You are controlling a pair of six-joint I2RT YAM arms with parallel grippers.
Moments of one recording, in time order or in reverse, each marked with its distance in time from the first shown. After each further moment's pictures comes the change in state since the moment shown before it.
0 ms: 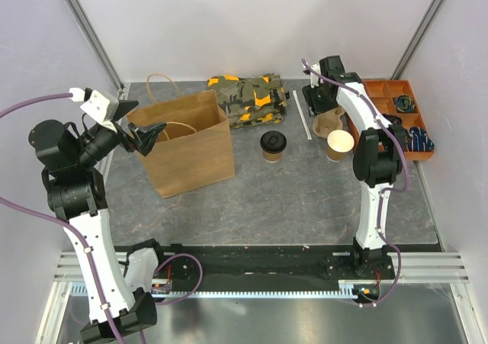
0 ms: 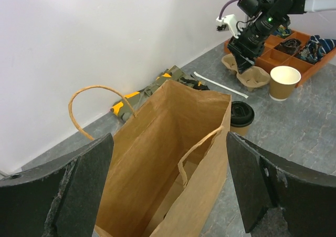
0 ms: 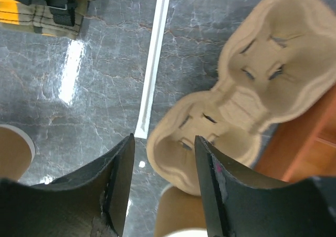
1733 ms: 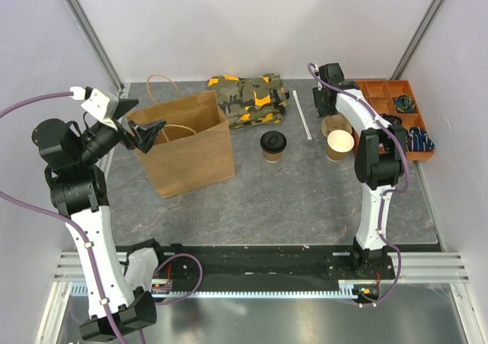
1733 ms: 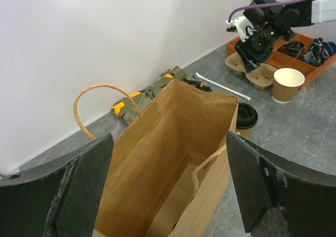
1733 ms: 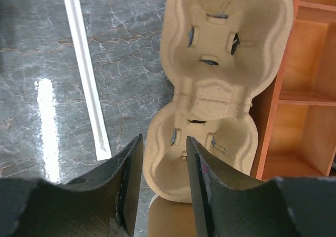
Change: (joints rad) left arm 0.000 0.006 -0.044 0.072 -0.007 -0.028; right arm 0.001 -0.031 -0.154 0.168 0.264 0.175
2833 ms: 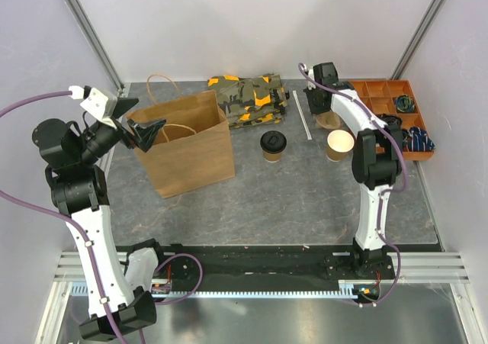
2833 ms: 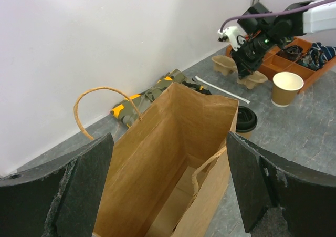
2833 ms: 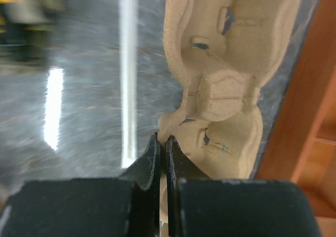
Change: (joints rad) left arm 0.000 0.003 -0.010 0.036 0.000 -0.028; right arm 0.026 0.051 0.031 0.033 -0.099 -0.068
